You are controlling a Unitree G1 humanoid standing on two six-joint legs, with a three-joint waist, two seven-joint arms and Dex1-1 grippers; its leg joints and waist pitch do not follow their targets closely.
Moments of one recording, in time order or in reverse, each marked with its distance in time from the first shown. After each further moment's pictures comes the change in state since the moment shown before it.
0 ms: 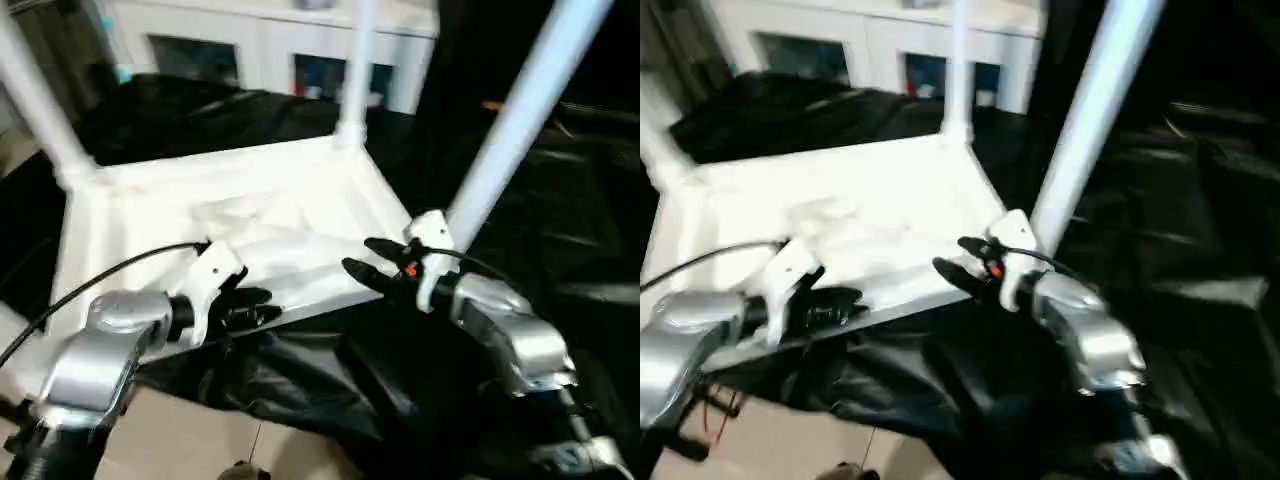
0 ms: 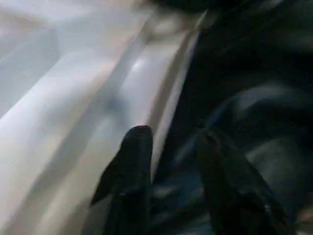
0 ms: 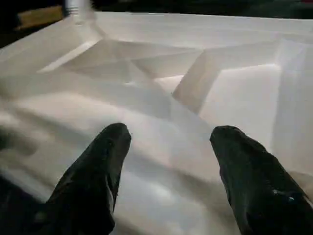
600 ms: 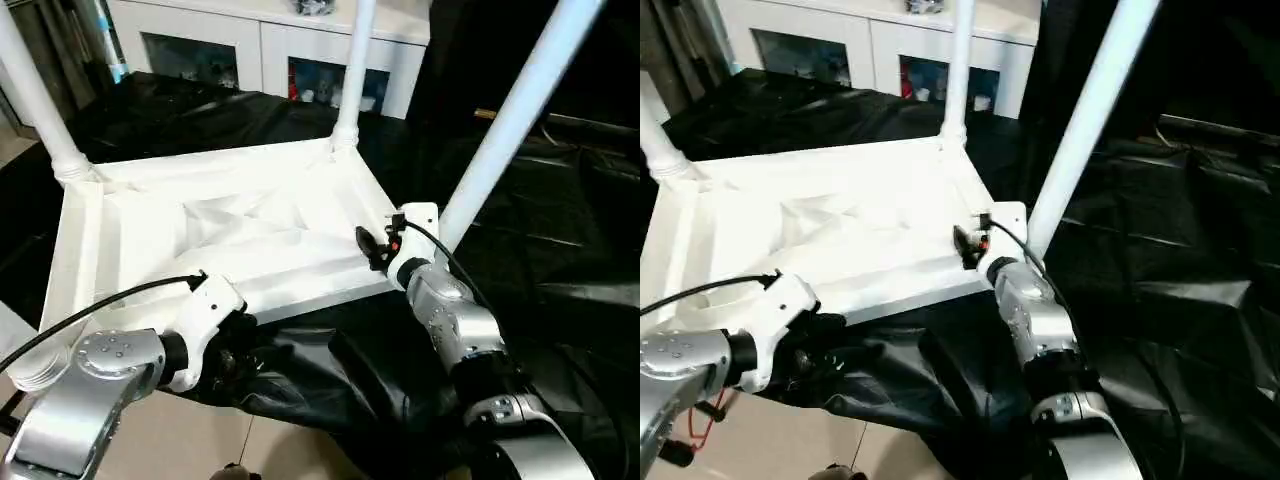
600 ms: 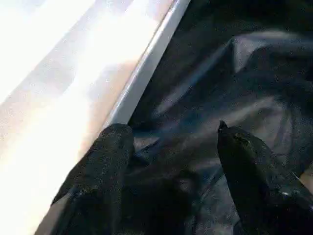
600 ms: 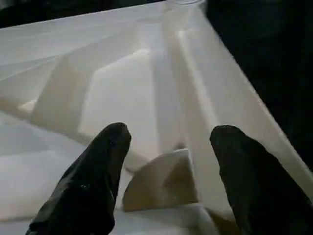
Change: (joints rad) left arm 0.116 0.080 -0.109 -0.119 0.097 0.091 0.177; right arm -0.147 0.151 -0.140 0.360 -0.029 -0.164 -0.453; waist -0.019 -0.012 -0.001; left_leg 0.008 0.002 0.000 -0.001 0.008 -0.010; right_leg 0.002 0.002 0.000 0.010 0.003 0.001
